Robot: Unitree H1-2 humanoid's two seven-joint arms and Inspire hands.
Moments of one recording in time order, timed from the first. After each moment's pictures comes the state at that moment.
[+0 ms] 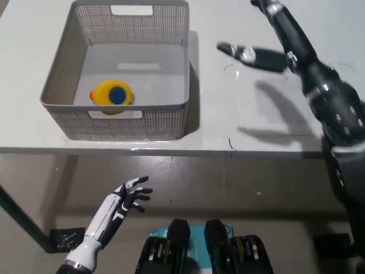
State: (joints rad) left_arm -0.11 0.18 -0.11 0.25 0.14 -0.37 -0.11; right_arm -0.73 -0.19 0.06 0.15 -0.15 -0.04 0.23
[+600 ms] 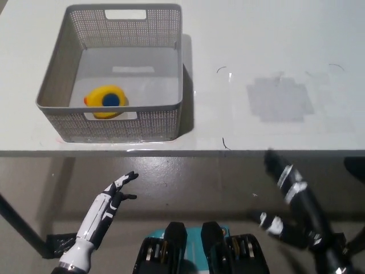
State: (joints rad) left_arm -0.10 0.17 -0.07 0.26 0.09 -0.41 -0.11; right_arm 0.03 -0.05 0.09 -0.15 0.02 -0.15 0.23
